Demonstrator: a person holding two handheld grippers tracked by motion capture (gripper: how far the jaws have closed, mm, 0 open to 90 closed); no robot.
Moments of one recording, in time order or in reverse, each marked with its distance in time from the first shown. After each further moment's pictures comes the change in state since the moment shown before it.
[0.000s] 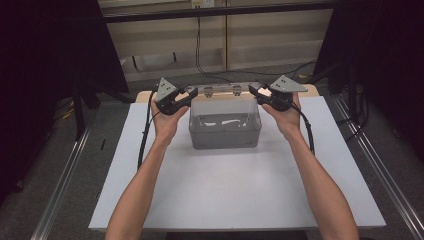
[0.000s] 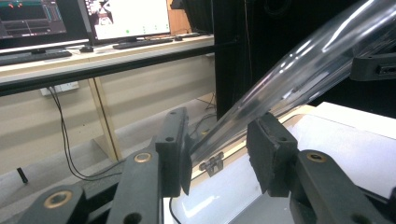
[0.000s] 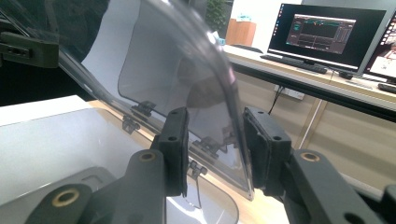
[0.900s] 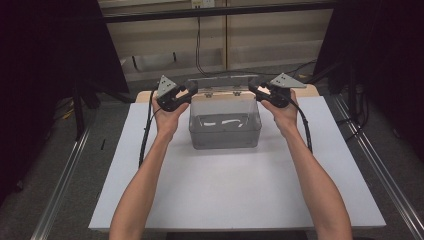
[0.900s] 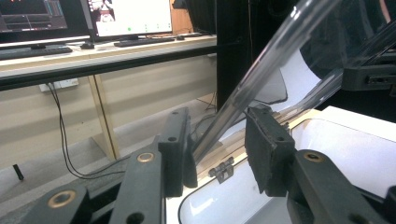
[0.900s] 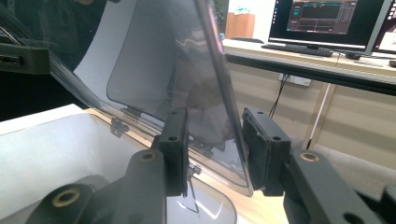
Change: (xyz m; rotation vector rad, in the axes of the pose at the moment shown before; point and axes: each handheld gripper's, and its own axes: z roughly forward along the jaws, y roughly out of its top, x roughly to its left) left arm 0.010 -0.004 0.013 -0.004 0.008 -0.026; right arm -0.014 -0.013 0.018 0.005 0.002 0.107
